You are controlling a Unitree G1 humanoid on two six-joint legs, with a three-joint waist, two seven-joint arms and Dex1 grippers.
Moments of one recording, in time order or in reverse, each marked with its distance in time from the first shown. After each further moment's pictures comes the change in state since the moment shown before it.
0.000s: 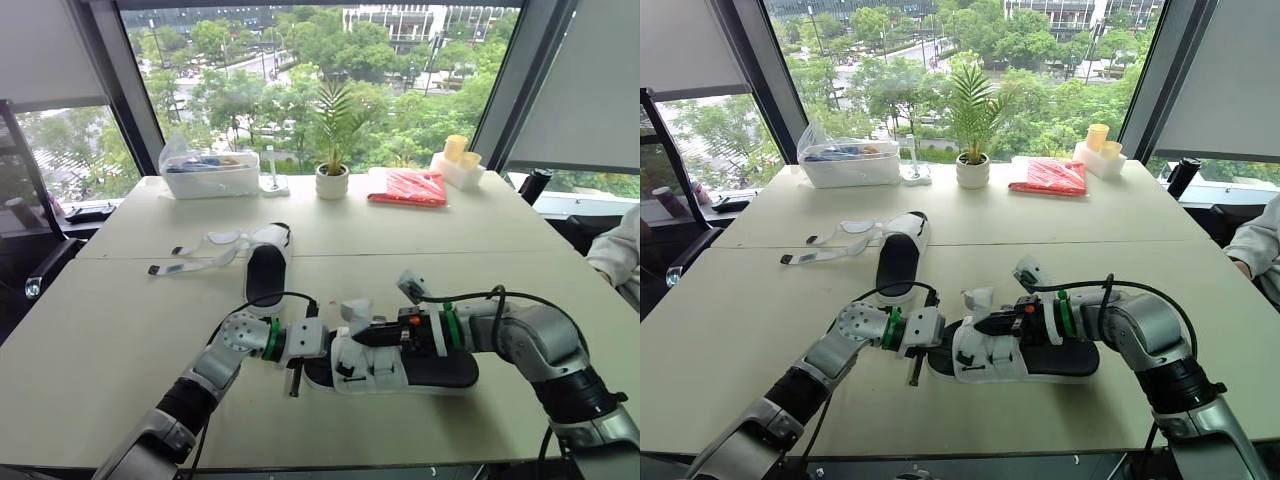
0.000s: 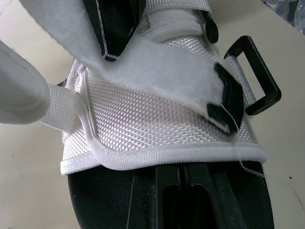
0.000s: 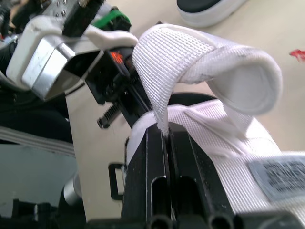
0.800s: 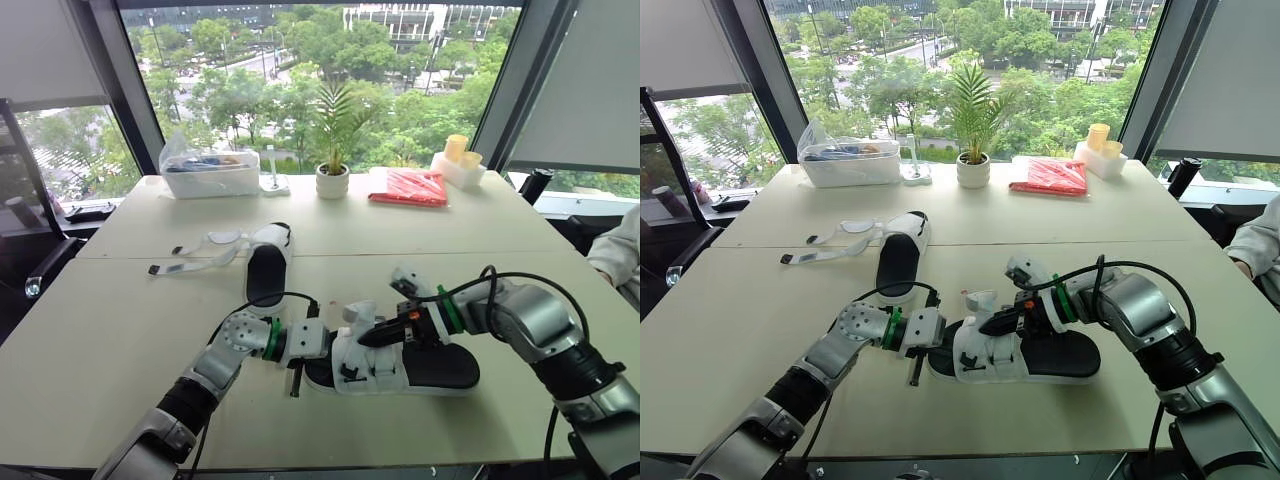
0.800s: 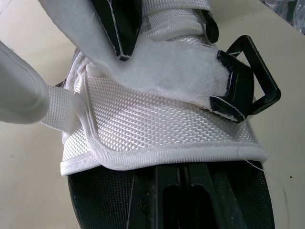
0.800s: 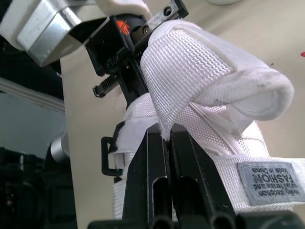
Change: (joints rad) left arm -0.002 0.000 -0.005 0.000 0.000 -0.003 0.001; right arm -0.156 -0.061 0.186 0.083 -0.167 -0.112 0.209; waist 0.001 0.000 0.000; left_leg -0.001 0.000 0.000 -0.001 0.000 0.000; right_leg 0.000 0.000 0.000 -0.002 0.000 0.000
